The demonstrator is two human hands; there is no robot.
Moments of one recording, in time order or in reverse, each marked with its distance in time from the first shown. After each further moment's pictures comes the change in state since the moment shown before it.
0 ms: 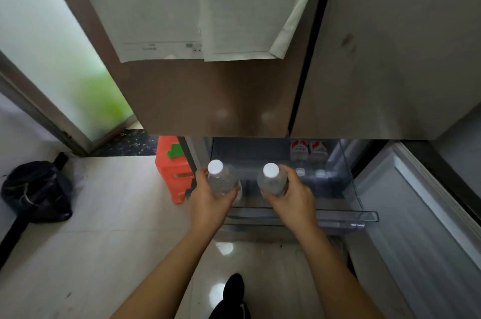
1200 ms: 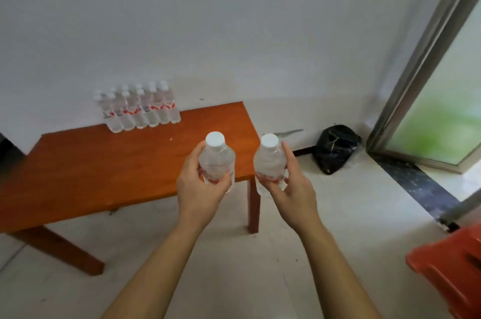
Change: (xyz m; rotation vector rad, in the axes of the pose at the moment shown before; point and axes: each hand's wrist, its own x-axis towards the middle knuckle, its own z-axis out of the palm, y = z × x) left_hand -0.503 -0.230 -0.633 0.097 1.248 -0.299; right_hand -0.615 -0.345 0.374 0.263 -0.961 -1.113
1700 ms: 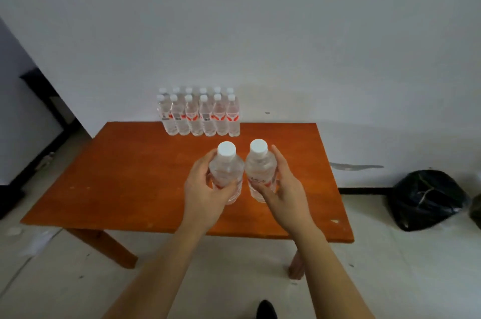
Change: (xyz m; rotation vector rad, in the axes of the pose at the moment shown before) left_hand 0.204 -0.148 -0.053 0.073 0.157 -0.101; right_hand 0.212 -0.024 0.221 0.137 -0.316 -0.185
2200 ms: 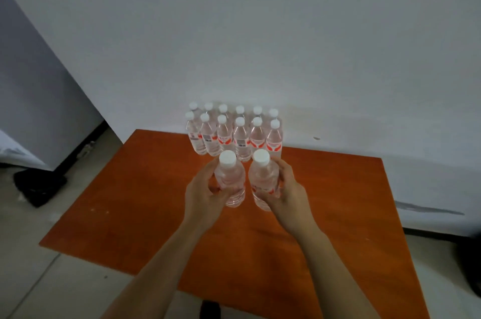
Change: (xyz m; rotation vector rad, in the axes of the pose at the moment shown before) left_hand 0.208 -0.094 -0.020 0.179 0.012 -0.090; right_hand 0.223 0.038 0.112 0.077 -0.214 0.012
